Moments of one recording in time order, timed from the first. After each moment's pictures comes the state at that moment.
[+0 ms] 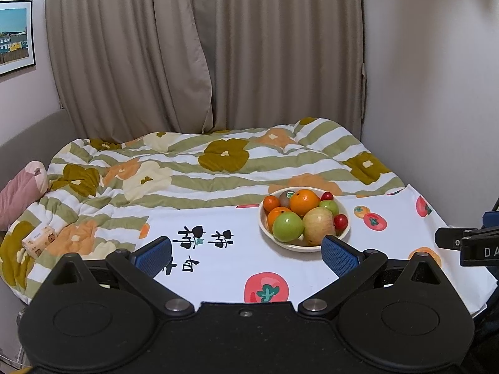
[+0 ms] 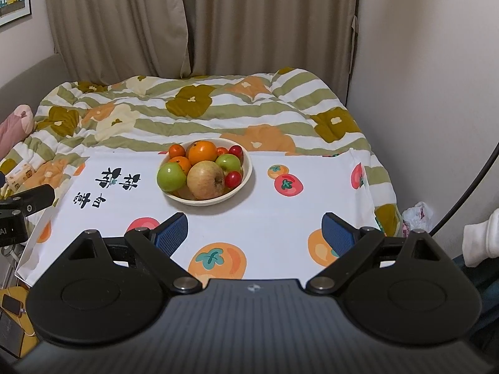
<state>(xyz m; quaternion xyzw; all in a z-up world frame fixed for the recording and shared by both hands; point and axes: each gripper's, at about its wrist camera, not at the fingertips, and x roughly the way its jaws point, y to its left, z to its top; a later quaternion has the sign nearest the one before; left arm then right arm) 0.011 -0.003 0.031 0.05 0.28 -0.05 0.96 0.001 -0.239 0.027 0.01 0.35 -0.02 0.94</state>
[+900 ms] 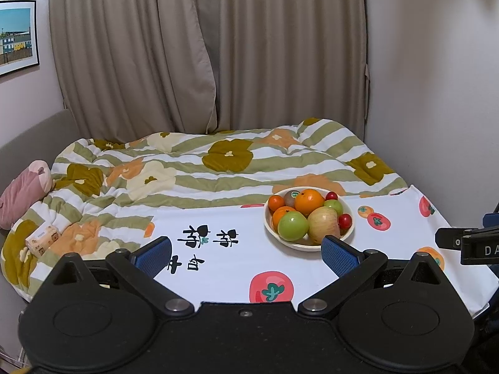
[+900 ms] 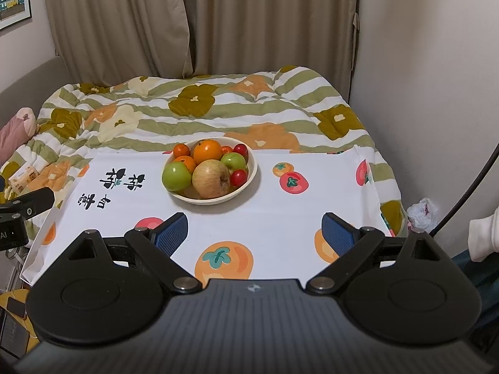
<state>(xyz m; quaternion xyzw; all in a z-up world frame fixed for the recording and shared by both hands) 0.010 0.004 0.030 0.05 0.28 -0.04 0.96 0.001 -0.228 0.026 0.02 0.35 -0.02 0.94</state>
